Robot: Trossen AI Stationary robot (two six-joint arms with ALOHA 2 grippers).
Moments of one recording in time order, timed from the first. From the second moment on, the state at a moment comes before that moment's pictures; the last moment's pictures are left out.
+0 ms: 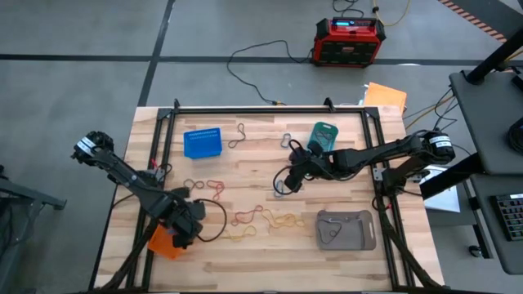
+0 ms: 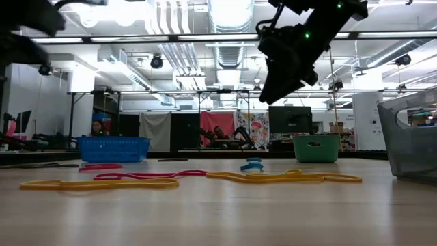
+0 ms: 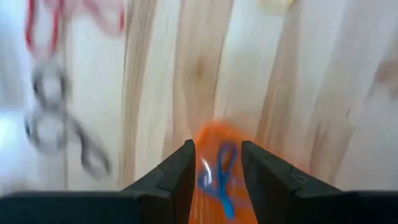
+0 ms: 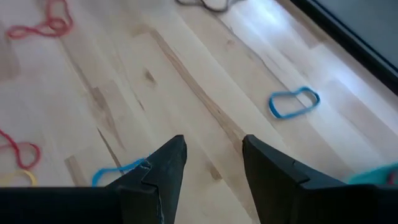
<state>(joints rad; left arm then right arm) -0.65 1.37 0.95 -1.08 -0.07 -0.81 0.04 1.50 0.97 -0.35 0.45 0.43</state>
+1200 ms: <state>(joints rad) -0.19 1.30 0.65 -0.79 -0.16 -0.34 0.04 1.50 0.94 -0.26 0.44 0.35</state>
